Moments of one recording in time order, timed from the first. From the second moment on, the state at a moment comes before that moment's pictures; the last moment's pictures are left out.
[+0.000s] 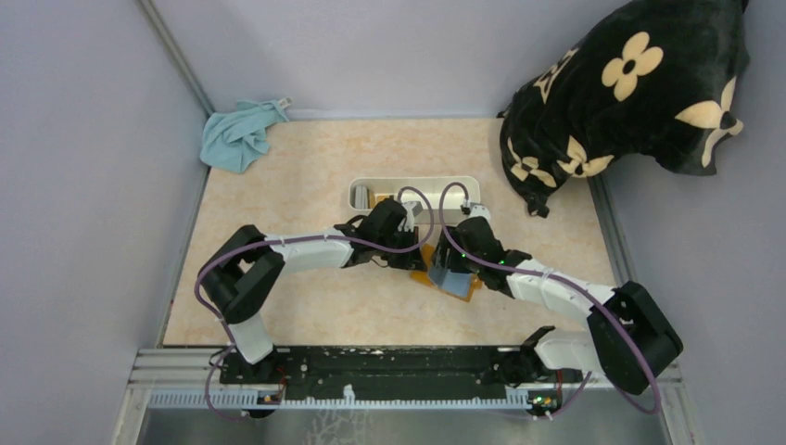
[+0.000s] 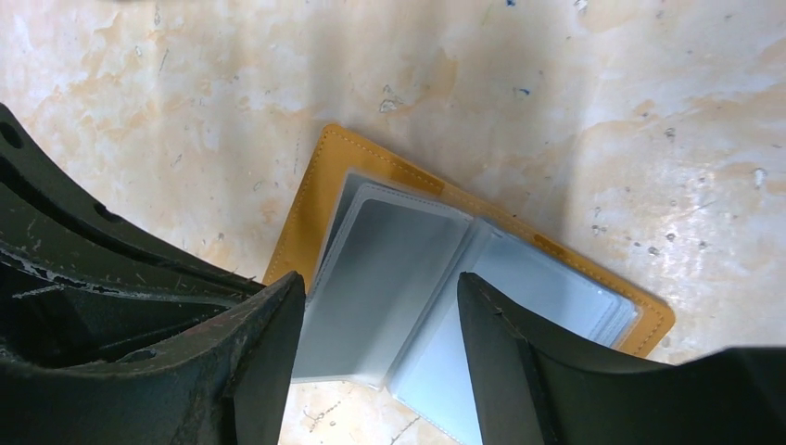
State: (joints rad) left arm -0.86 1.77 0.99 0.01 0.29 -0.64; right arm 0.64 1.22 0.53 -0.05 0.10 0.66
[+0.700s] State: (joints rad) left arm -0.86 1.77 0.99 0.02 0.29 -0.65; right arm 0.60 1.16 0.50 -0.06 0.07 0.66
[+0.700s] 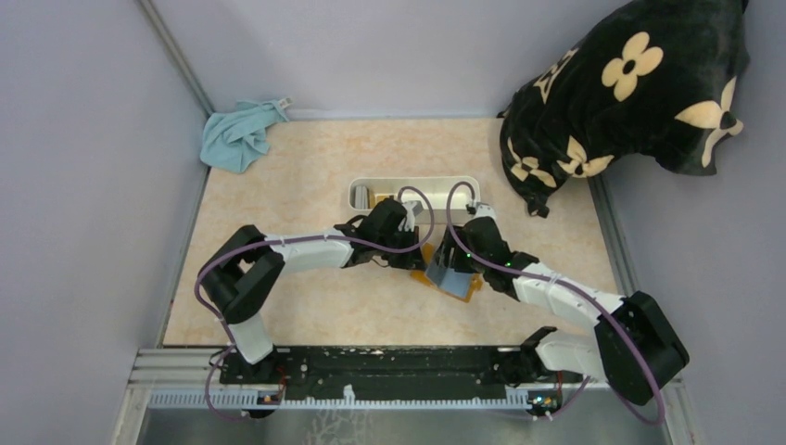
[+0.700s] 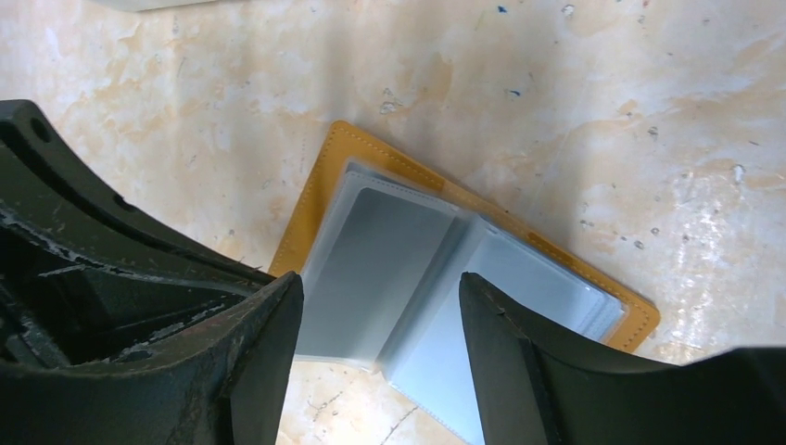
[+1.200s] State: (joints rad) left arm -0.89 1.78 1.01 0.02 0.30 -0.65; right arm 0.60 1.19 0.50 -0.03 0.02 0.66
